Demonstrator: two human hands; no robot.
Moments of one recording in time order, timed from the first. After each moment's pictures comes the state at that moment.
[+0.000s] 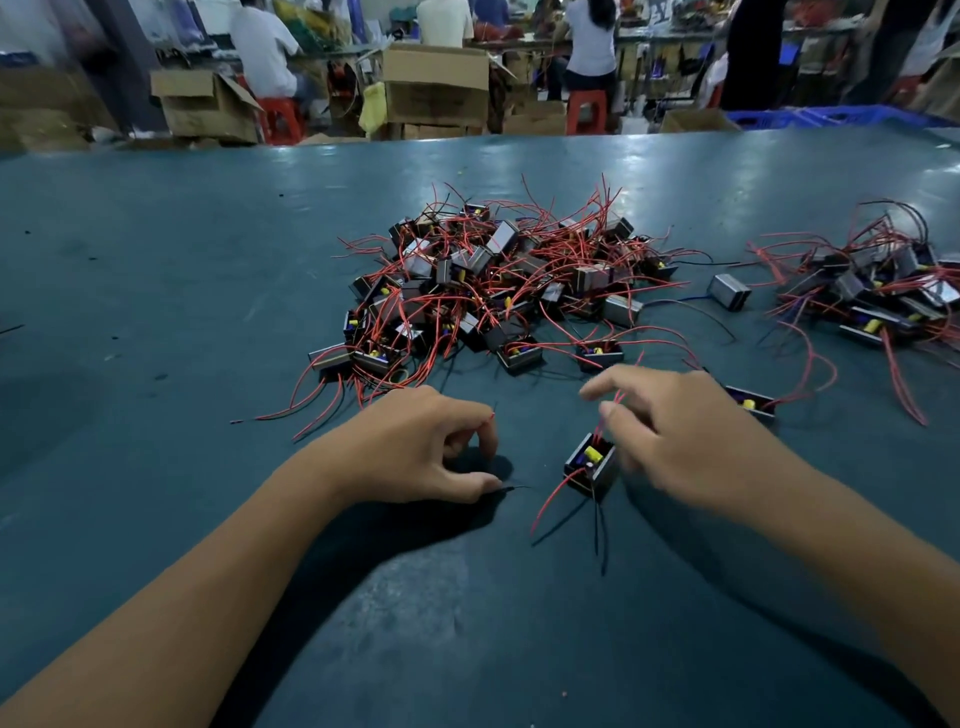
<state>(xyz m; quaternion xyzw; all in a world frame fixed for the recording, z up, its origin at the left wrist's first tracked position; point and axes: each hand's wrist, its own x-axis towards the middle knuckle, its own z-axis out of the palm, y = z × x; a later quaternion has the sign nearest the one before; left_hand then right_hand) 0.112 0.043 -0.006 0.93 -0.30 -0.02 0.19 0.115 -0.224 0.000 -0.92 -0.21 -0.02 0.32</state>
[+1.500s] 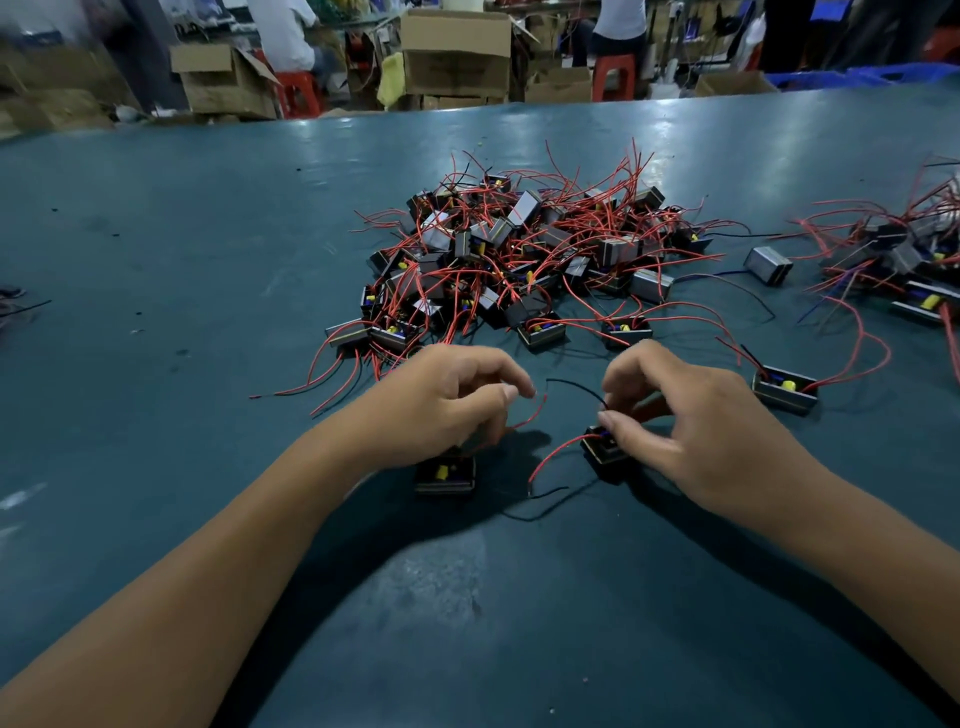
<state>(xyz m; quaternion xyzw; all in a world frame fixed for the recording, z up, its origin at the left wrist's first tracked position) 0.112 0.036 -0.006 0.87 -0.22 -0.07 0.44 0.115 -0.224 -0.022 -0.87 -0.32 -0.10 0.37</state>
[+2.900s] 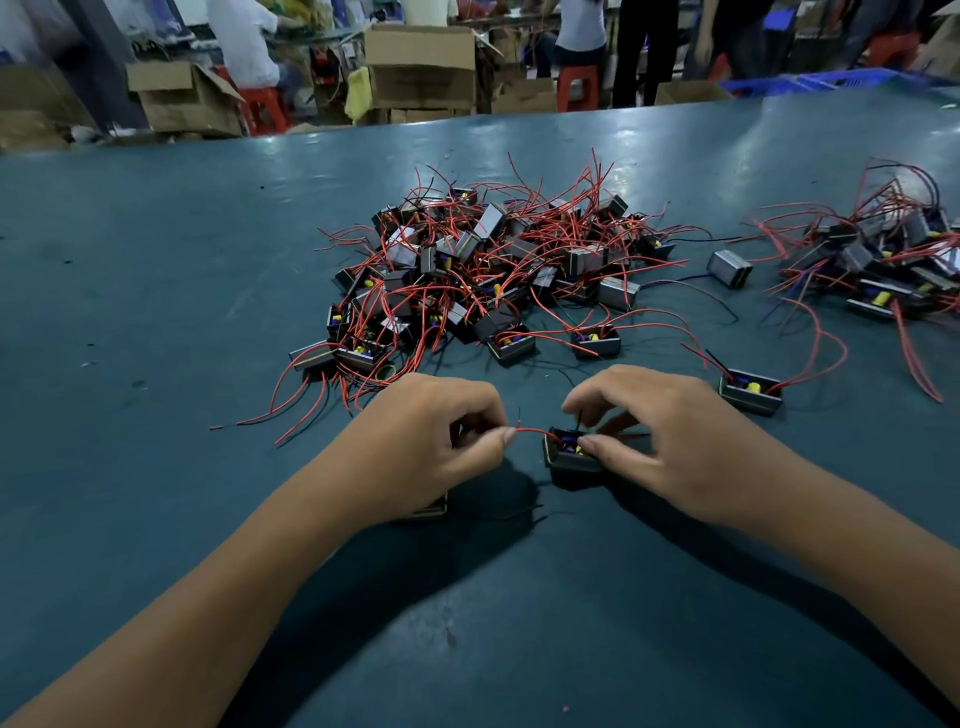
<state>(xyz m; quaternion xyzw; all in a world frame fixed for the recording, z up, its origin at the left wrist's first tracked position) 0.100 0.018 0.000 0.91 -0.29 0.08 0.28 0.119 -0.233 -0.017 -0.89 -0.35 -0.06 0.29</state>
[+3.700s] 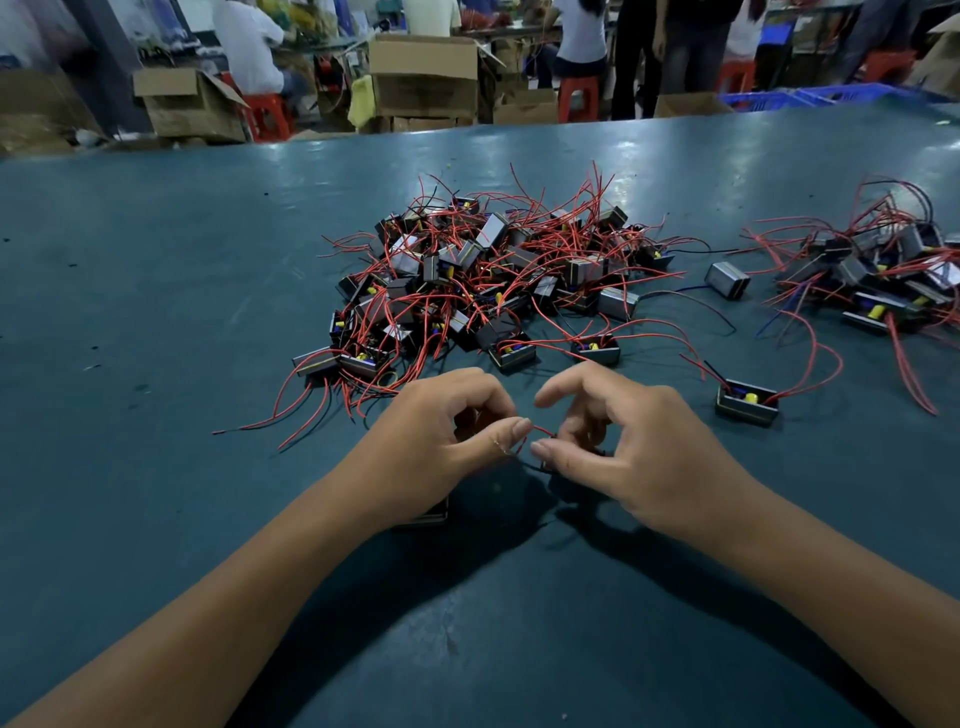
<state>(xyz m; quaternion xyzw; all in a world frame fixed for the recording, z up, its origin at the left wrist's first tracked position) 0.105 0.013 -0.014 0.88 -0.25 0.08 0.40 0.109 -0.207 -0.018 -0.83 -0.31 -0.05 0.46</state>
